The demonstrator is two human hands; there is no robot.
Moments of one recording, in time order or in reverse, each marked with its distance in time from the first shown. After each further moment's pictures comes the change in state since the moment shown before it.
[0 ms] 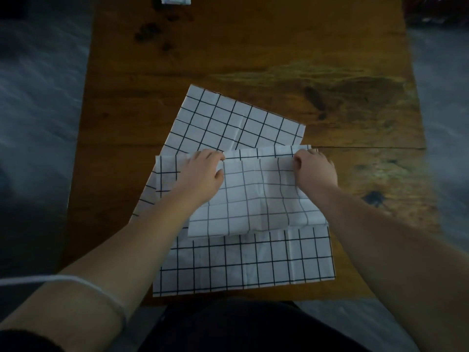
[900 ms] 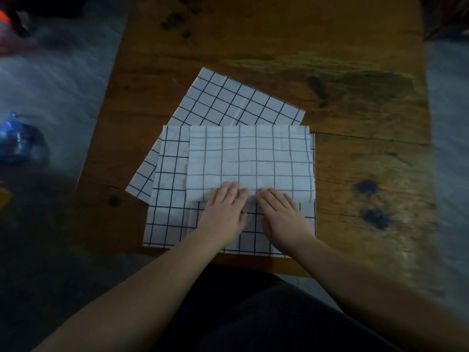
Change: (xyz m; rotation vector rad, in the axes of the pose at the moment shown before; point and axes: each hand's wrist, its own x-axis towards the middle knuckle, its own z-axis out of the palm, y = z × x) left_hand -0.132 0.093 0.107 0.290 -0.161 -0.049; right_hand -0.153 0.033 0.067 -0.066 -0.144 -0.625
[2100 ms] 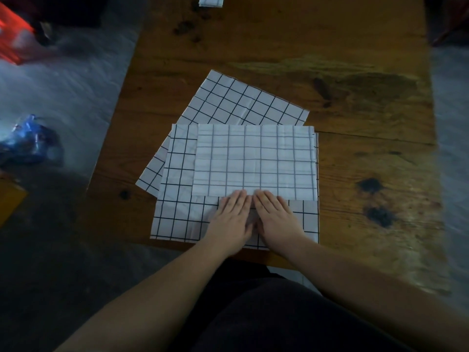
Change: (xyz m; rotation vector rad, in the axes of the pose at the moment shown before) left_hand -0.019 0.011 0.035 0.067 -0.021 -0.018; right_hand 0.001 -0.022 0.016 -0.057 -0.131 0.019
